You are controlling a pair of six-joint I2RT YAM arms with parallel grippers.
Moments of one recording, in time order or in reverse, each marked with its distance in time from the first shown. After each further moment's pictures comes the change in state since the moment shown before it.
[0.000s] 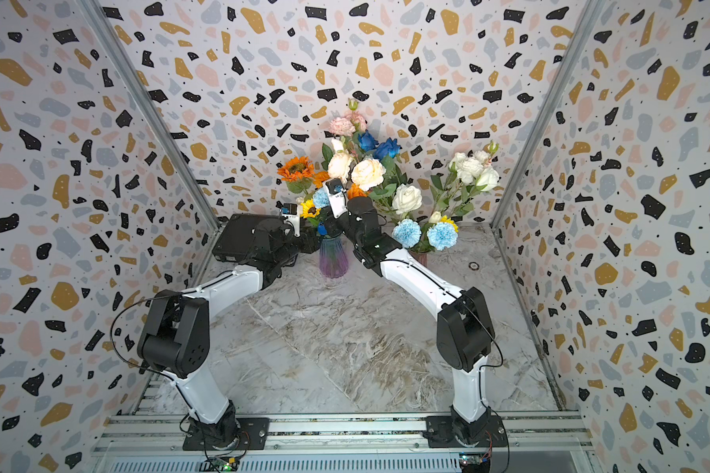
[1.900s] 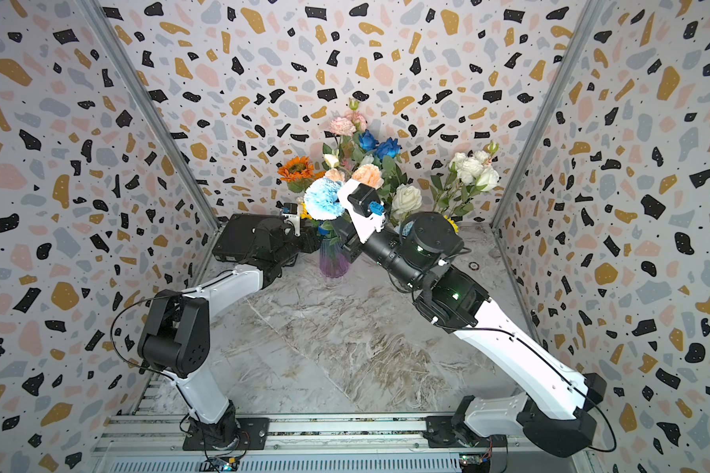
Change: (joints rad) left arm 0.000 0.002 0.010 -0.018 -0.012 0.006; right arm 0.258 -0.678 -0.138 -0.222 0.008 -0.177
